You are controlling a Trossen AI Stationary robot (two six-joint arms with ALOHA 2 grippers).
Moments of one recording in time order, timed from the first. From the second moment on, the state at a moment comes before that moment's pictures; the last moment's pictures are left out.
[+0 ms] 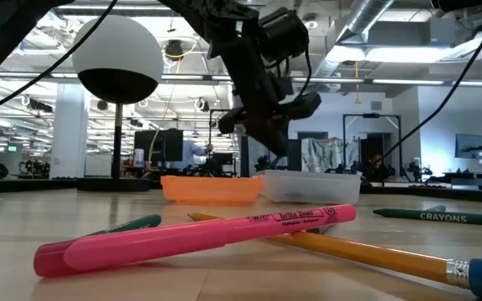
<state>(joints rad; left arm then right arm) 0.11 2.12 1.63 -0.46 -0.42 -0.62 1.00 1.72 1.19 -1.10 1.20 0.89</state>
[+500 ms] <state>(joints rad) 0.11 2.13 1.64 -0.46 -0.35 -0.49 1.00 1.72 1.19 -1.10 1.20 0.91</state>
